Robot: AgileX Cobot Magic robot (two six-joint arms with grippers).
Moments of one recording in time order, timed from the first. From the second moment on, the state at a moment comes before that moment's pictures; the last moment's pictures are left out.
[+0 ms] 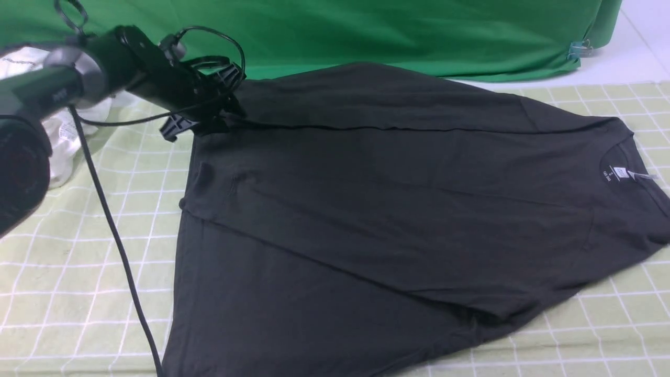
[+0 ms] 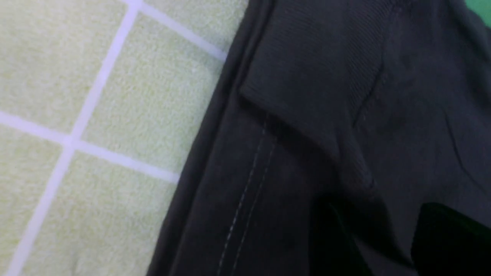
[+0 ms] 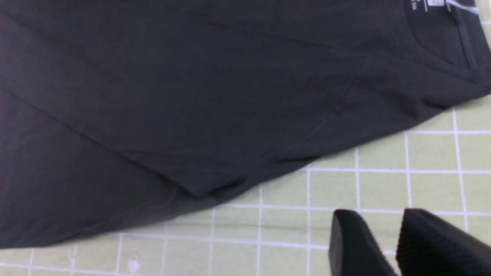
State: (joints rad) right arm 0.12 0.90 -0.96 0.19 1.03 0.04; left arm 0.02 2.35 -1.87 -0.57 0.61 -0.21
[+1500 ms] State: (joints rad) right arm 0.12 0.90 -0.96 0.19 0.98 0.04; left arm 0.03 2.34 -1.88 -0.78 0.42 -0.39
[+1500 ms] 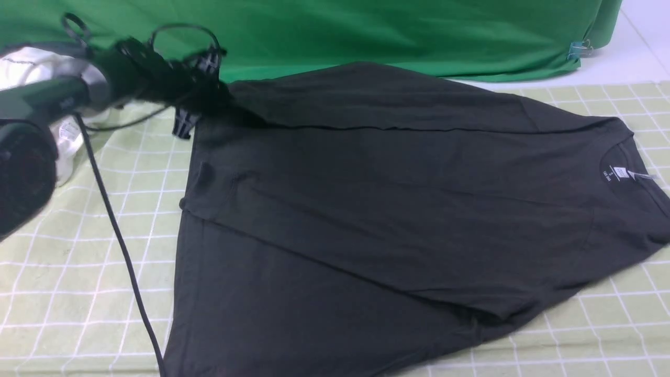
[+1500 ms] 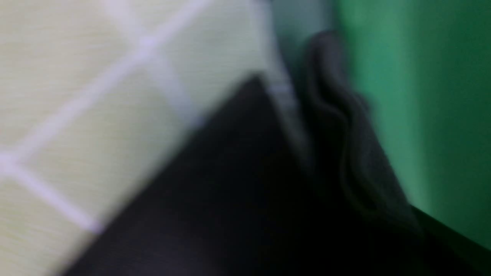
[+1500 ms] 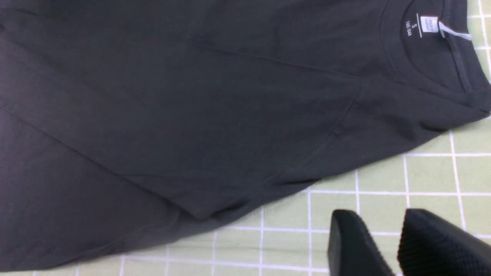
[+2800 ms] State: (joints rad) right arm 0.12 0.90 -0.96 0.19 0.88 0.01; left arm -0.14 1.71 -0.88 -0.44 0.24 -0.29
